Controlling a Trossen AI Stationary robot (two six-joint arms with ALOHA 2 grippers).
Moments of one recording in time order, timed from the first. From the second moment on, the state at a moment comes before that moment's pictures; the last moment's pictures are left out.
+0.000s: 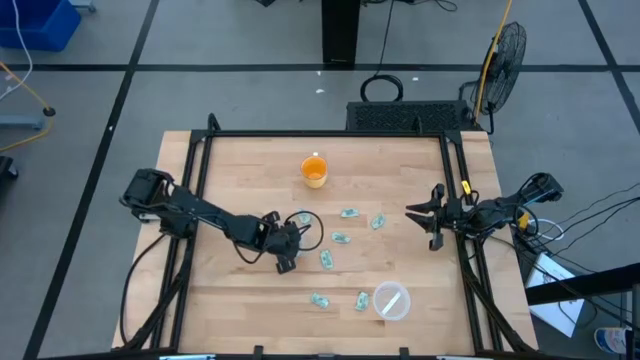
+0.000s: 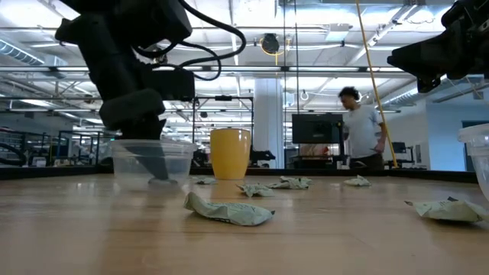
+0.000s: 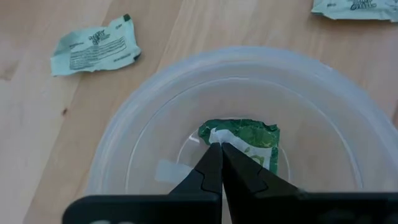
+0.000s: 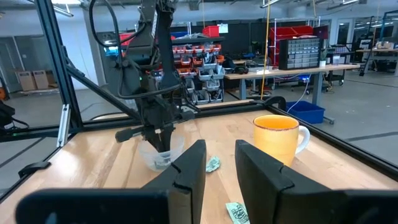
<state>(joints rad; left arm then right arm) -0.25 1.71 0.89 -0.36 -0.26 -0.53 0.46 0.01 0.02 0.08 0.63 0.04</state>
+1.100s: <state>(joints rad) -0.25 1.40 0.89 -0.37 -0.38 -0.42 0.46 0.33 0.02 0.40 0.66 -0.16</state>
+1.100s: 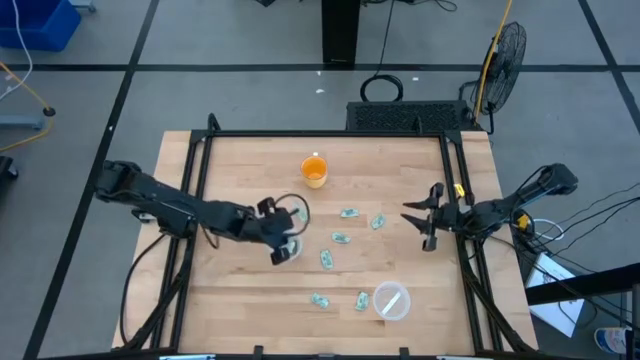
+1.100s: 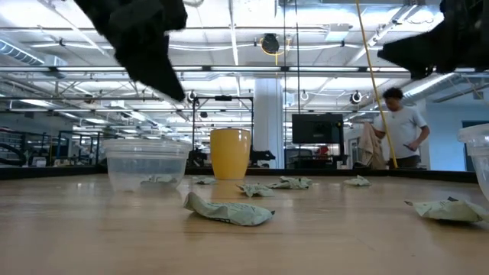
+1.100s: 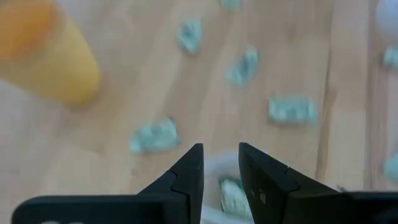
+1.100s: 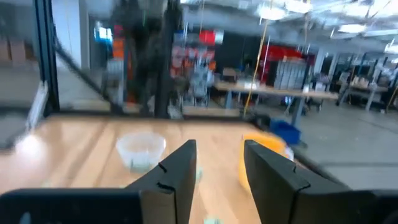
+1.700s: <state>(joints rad) -0.25 1.31 0.89 0.11 -0.45 -0.05 0.27 0.96 0.33 0.01 0.57 0.21</state>
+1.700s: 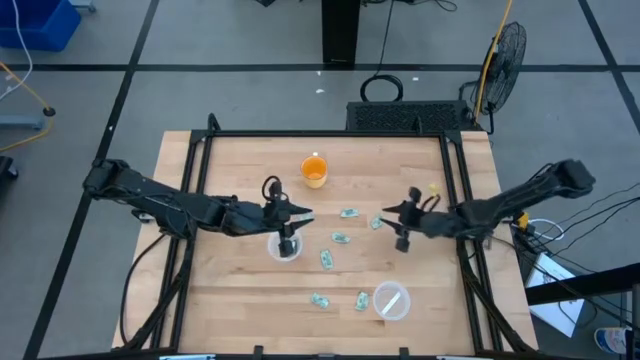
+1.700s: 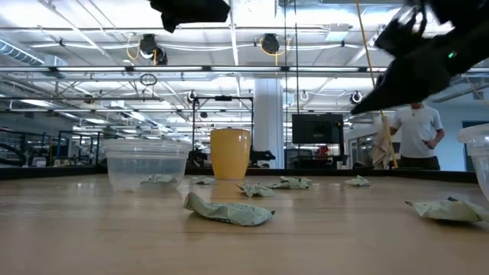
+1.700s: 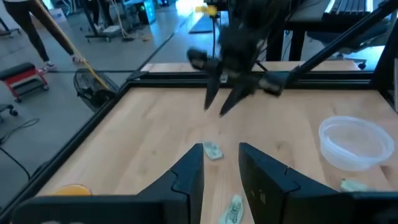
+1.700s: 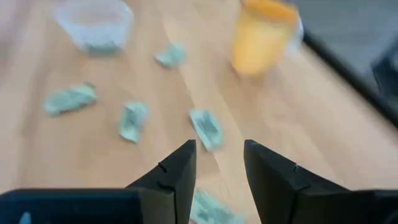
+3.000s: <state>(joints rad) -0.25 1.32 0.89 0.05 -0.44 -0.07 0.02 1.37 0.29 0.10 0.34 0.38</state>
